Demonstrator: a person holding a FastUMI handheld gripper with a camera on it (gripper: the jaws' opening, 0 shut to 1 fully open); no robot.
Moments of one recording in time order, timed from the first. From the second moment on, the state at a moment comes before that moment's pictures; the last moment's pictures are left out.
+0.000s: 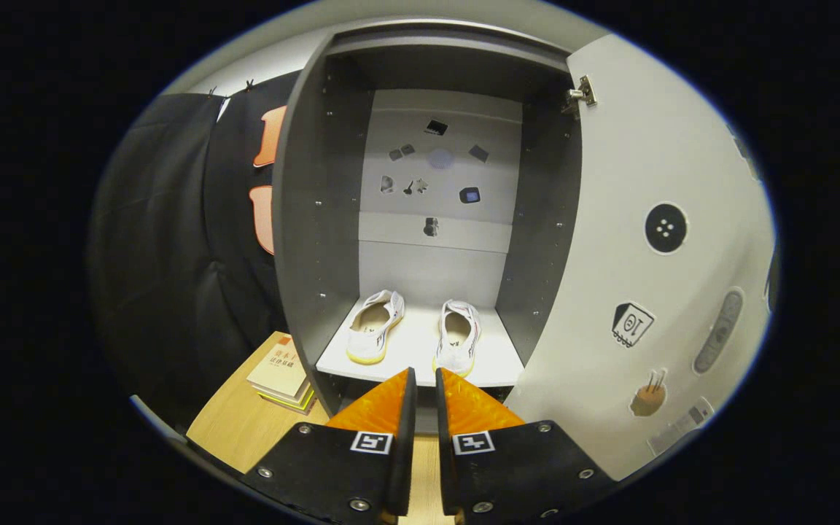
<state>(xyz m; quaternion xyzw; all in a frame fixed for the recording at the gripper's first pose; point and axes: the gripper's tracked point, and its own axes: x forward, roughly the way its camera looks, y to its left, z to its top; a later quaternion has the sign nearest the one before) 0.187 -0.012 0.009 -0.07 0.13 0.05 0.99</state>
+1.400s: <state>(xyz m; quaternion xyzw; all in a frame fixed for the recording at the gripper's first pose) -0.031 -0.121 0.048 -0.02 0.04 -0.02 1.00</state>
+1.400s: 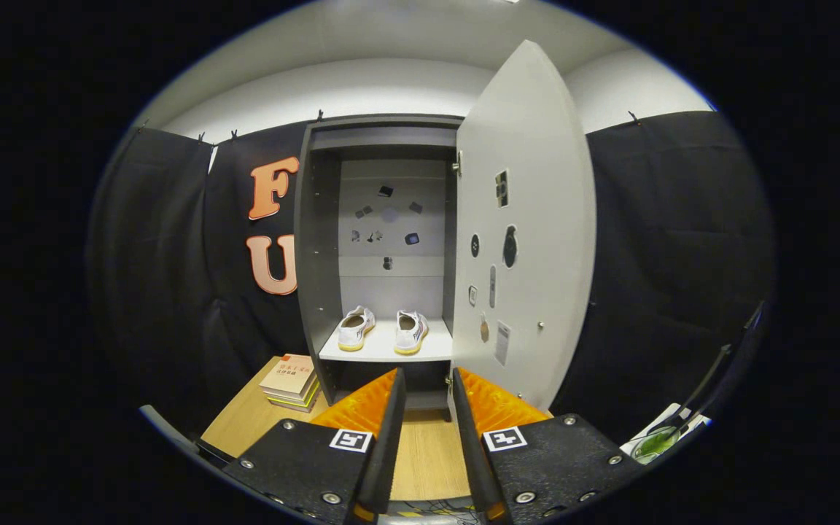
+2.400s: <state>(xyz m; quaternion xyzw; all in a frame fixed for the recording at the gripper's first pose) 0.006 -0.259 0.001 0.04 0.08 -0.08 0.99</state>
